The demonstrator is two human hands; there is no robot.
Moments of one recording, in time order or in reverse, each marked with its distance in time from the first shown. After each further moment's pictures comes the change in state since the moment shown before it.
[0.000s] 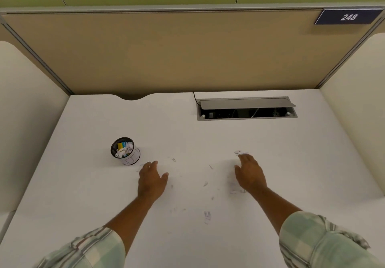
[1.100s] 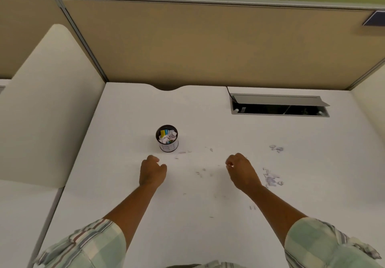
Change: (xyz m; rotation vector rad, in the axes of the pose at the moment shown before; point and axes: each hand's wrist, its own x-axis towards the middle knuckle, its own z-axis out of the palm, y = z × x) left_hand 0.014 -0.117 -0.094 -0.263 0.025 -0.222; right_hand -0.058 -0.158 0.059 0.076 -0.041 -0.232
